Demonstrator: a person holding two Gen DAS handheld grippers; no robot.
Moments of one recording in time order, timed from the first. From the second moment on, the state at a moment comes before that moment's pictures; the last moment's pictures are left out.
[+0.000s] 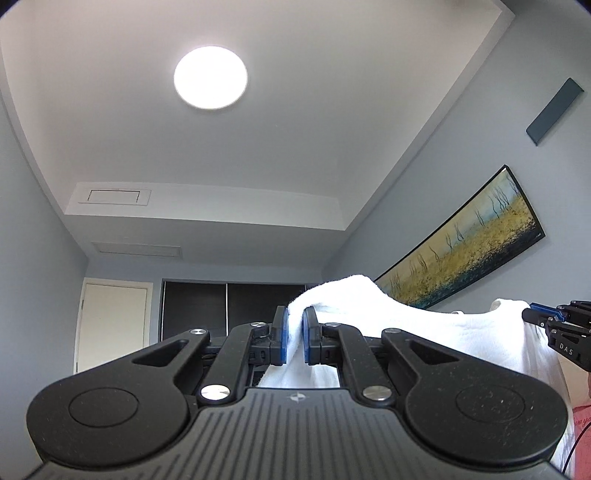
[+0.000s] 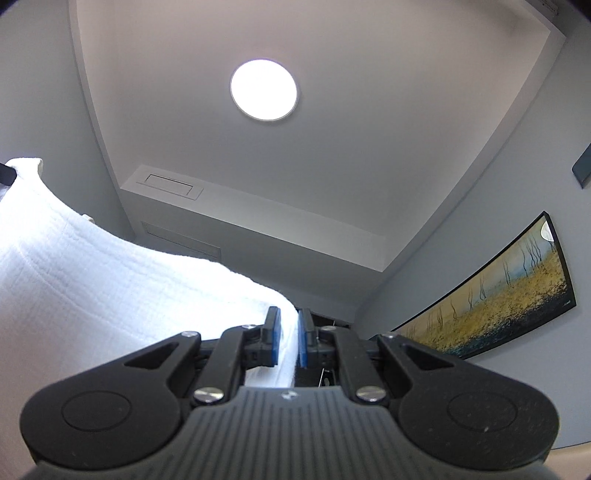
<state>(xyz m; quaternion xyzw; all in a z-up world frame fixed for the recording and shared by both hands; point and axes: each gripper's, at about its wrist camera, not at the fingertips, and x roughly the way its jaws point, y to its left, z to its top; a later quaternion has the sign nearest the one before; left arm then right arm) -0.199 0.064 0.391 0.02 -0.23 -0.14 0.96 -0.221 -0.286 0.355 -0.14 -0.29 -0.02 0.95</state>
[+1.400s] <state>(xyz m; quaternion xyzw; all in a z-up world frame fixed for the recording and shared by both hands) 0.369 0.057 -0.039 0.13 0.37 -0.07 0.92 0.385 -0.220 -0.065 -0.20 0.31 0.02 0.93</state>
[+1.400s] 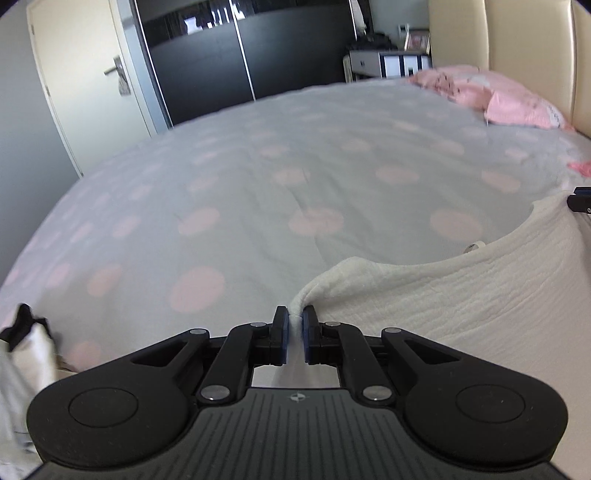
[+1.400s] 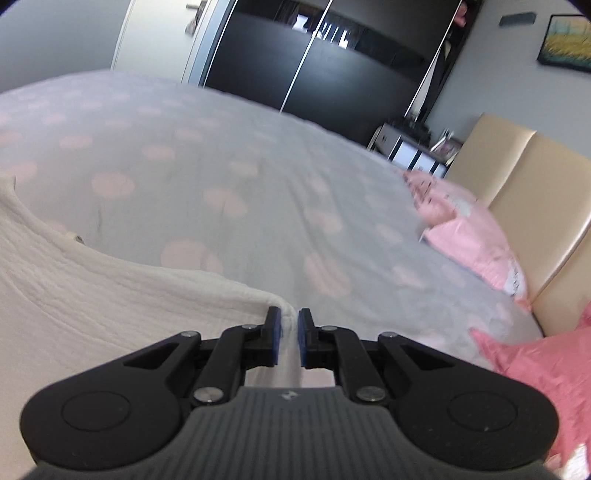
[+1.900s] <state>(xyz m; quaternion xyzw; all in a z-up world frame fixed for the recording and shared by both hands) 0.369 0.073 -0.065 0.10 0.41 -0.06 0.90 0.390 -0.253 -0.061 -0.14 0.36 0.04 0.92</state>
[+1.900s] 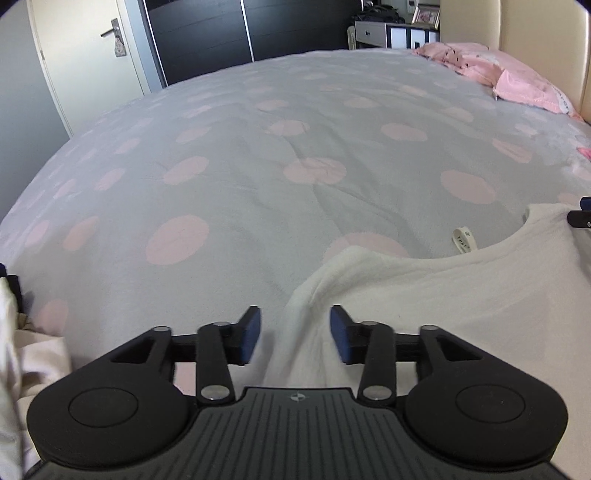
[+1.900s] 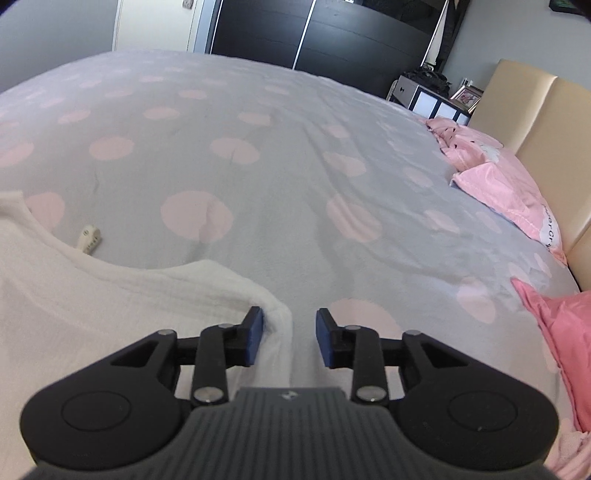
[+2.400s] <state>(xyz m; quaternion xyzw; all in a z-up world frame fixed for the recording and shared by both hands) 0.181 0.117 0.013 0.09 0.42 -0.08 0.90 0.177 -0.307 0.008 -0.08 0.42 0.10 0.90</state>
